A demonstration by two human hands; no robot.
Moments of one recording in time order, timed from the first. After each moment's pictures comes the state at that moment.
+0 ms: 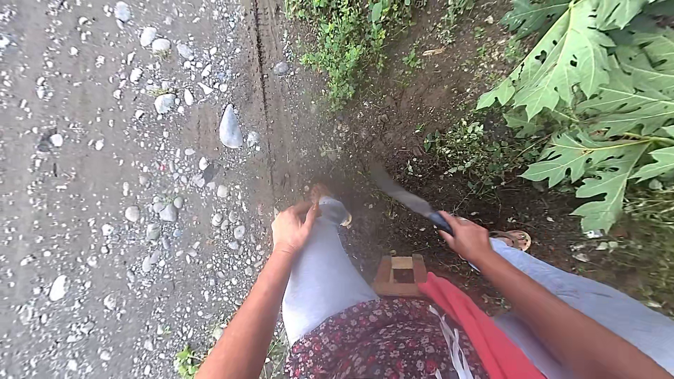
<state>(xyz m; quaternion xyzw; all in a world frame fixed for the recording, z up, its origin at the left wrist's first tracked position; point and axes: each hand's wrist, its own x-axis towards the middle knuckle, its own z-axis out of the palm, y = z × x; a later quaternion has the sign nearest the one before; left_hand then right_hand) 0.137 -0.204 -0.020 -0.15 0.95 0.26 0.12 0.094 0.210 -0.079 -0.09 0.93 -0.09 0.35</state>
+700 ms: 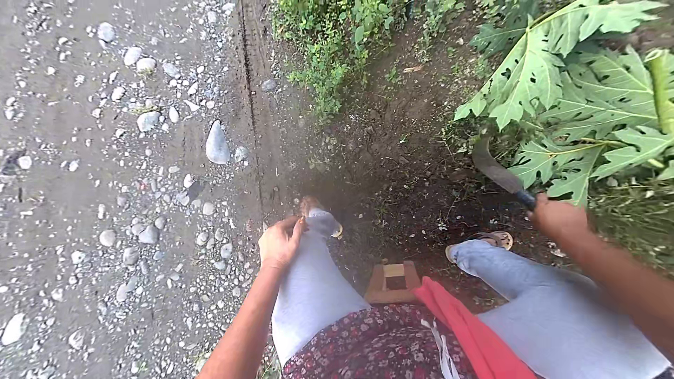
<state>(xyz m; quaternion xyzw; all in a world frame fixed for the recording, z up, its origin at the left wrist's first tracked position) 0.146 -0.209 -0.024 -0.16 0.94 0.27 0.12 0.029 0.378 -0.030 0.12 0.93 0.11 0.33</state>
